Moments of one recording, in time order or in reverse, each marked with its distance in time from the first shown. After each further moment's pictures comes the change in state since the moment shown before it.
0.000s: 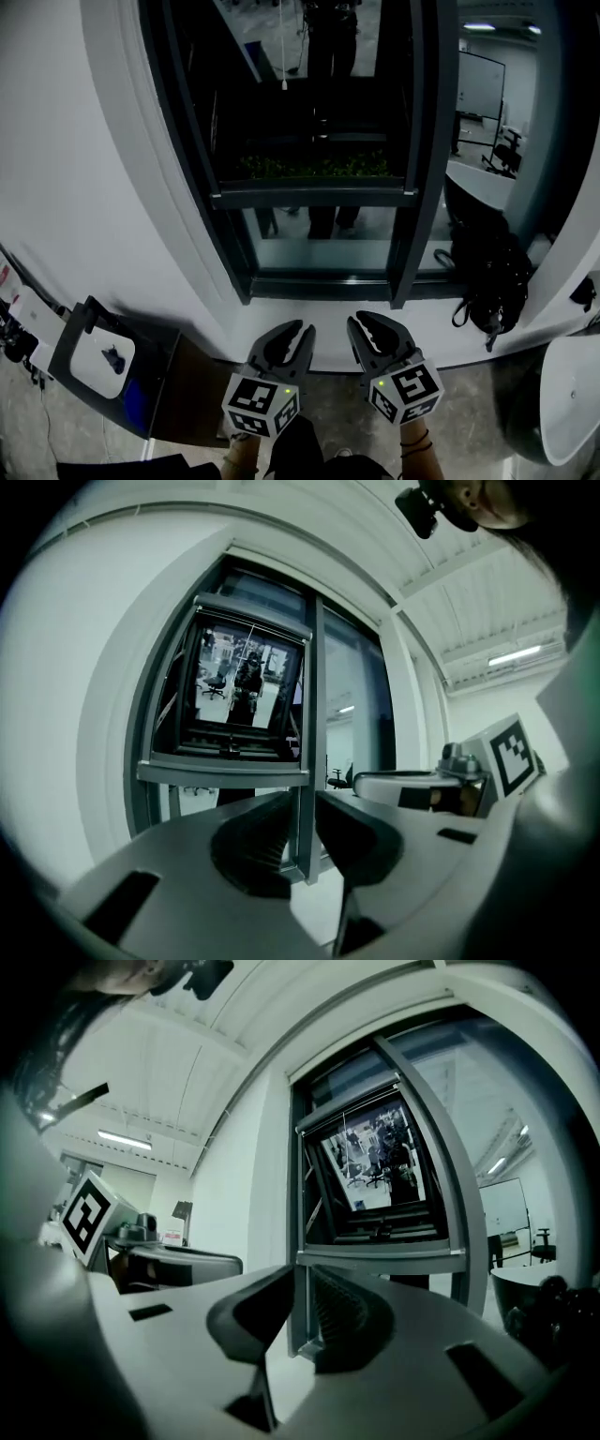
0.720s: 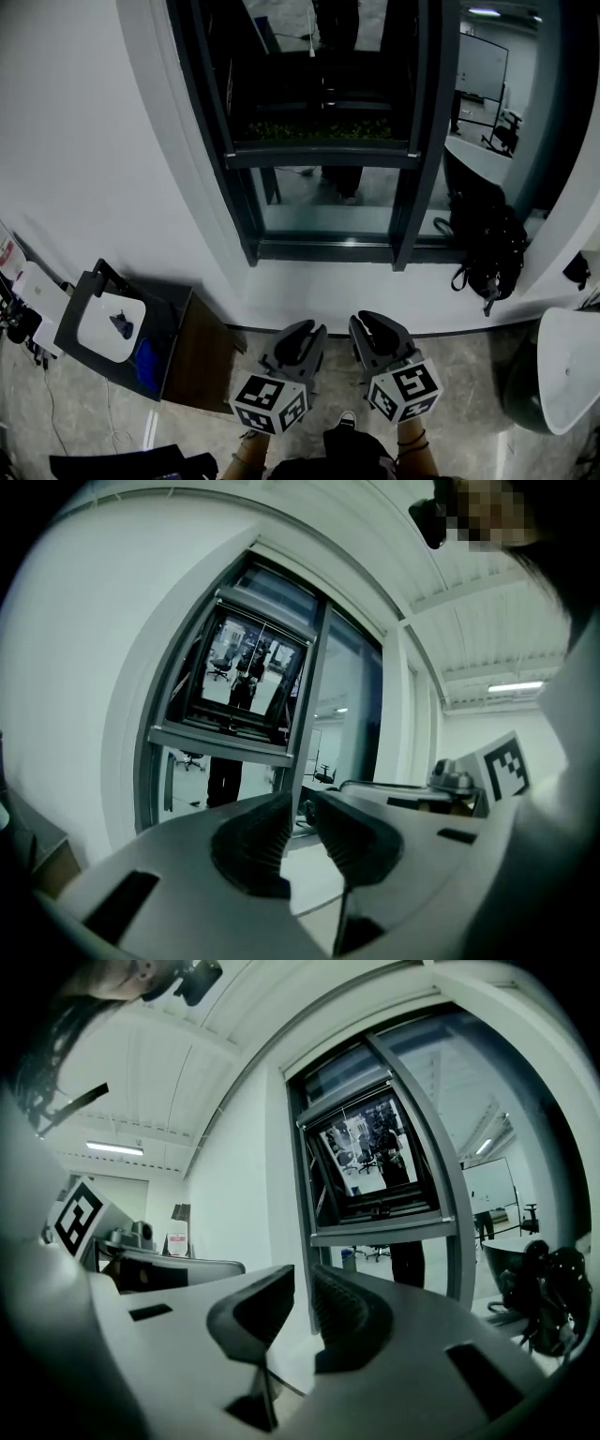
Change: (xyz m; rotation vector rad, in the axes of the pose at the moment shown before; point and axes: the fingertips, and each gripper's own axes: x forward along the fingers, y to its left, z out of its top) left arm -0.120 -0.046 -0.042 -0.142 0.050 -0.048; right arm -0.077 0.105 -0.035 0.096 0.071 -0.025
